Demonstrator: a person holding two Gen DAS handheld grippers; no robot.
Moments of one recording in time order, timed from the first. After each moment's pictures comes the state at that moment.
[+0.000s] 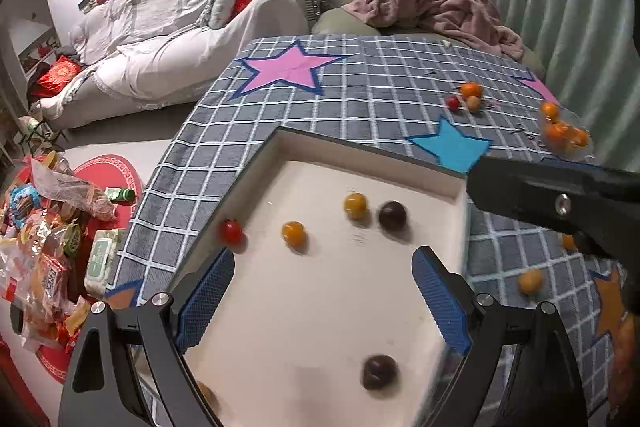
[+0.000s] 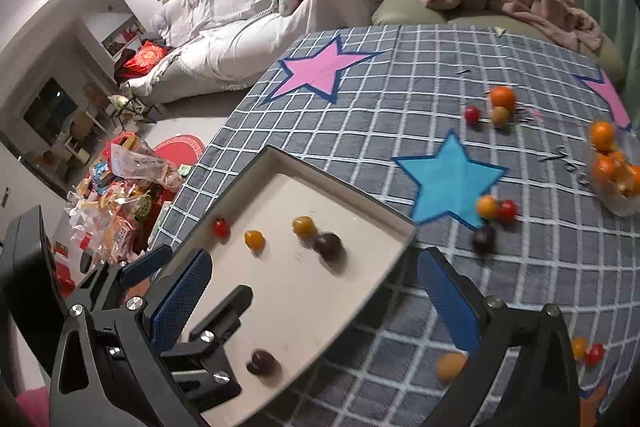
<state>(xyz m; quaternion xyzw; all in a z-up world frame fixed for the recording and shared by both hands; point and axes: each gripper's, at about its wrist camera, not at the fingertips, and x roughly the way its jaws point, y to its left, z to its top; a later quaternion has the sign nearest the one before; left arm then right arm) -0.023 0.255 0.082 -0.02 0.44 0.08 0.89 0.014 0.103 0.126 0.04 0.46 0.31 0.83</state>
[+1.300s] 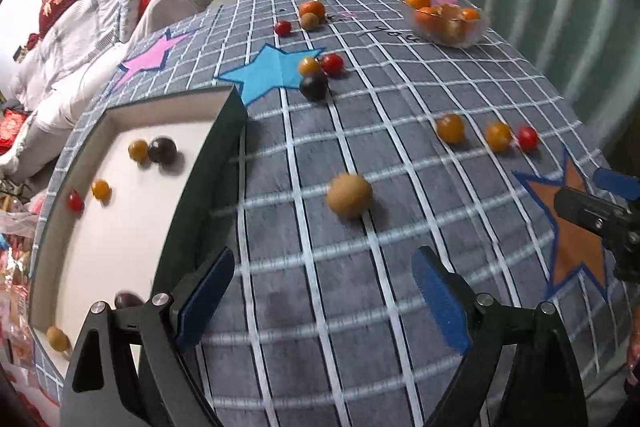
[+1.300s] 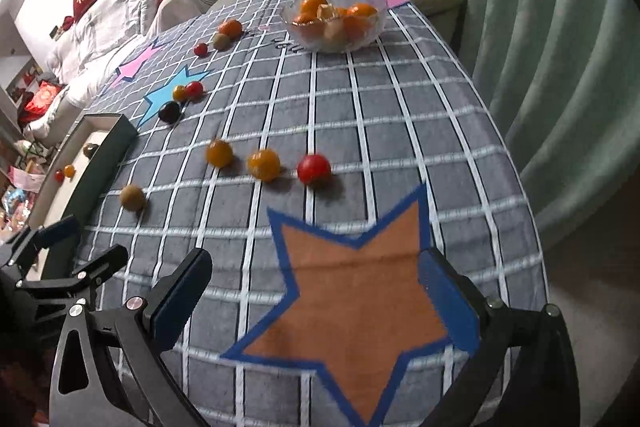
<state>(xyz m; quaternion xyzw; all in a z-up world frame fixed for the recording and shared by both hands) -0.035 0.083 0.020 0.06 0.48 -0.01 0.87 -0.040 -0.133 0.030 0.04 0.47 0.11 0.88</state>
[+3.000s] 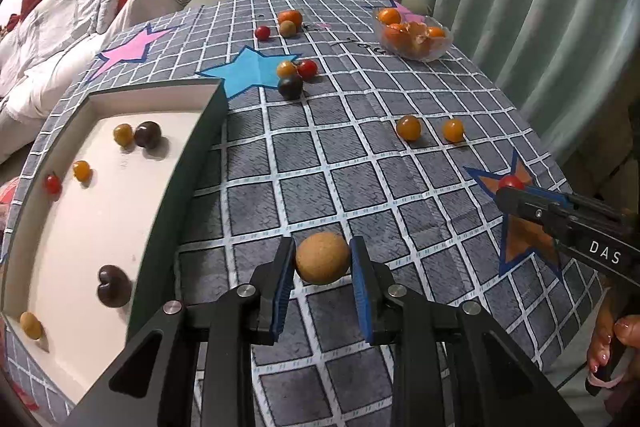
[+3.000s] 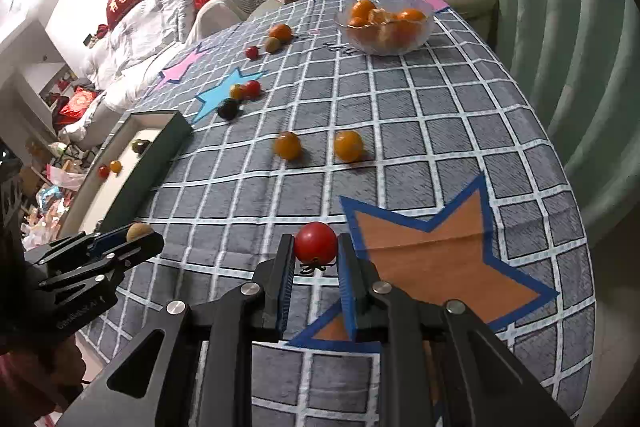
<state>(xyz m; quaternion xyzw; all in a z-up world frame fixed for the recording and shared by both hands) -0.066 0.101 0.035 0.00 0.47 -0.09 0.88 -0.070 -0.111 0.040 0.09 0.45 0.18 0.87</state>
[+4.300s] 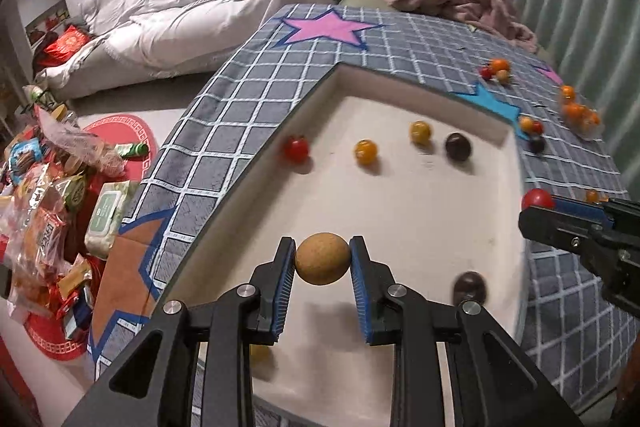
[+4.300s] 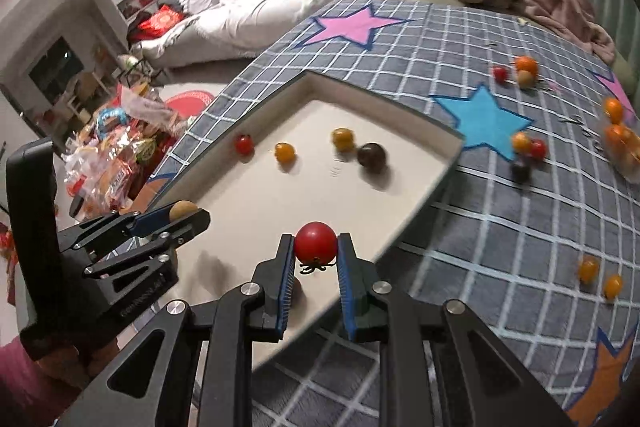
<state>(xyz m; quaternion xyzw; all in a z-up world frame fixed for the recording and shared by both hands) -0.073 0.317 0.035 -0.05 0.46 0.10 0.88 -0.048 0.149 0.077 -0.03 0.47 0.34 0.82</state>
